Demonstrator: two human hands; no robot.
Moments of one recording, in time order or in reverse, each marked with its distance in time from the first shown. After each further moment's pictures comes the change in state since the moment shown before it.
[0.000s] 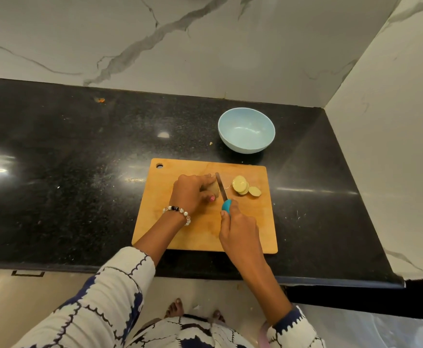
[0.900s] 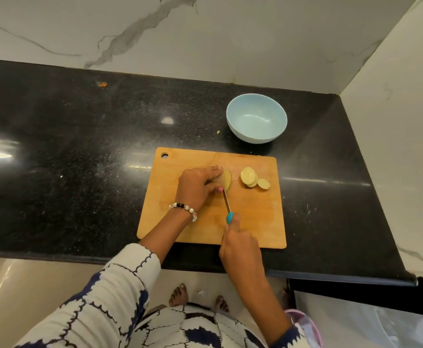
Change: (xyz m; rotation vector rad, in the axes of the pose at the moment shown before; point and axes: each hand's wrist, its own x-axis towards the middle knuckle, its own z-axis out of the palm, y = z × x) left_hand -0.007 -0.002 0.005 -0.170 0.125 0.035; right_hand -0.023 0.012 0.034 -0.258 -0.140 0.067
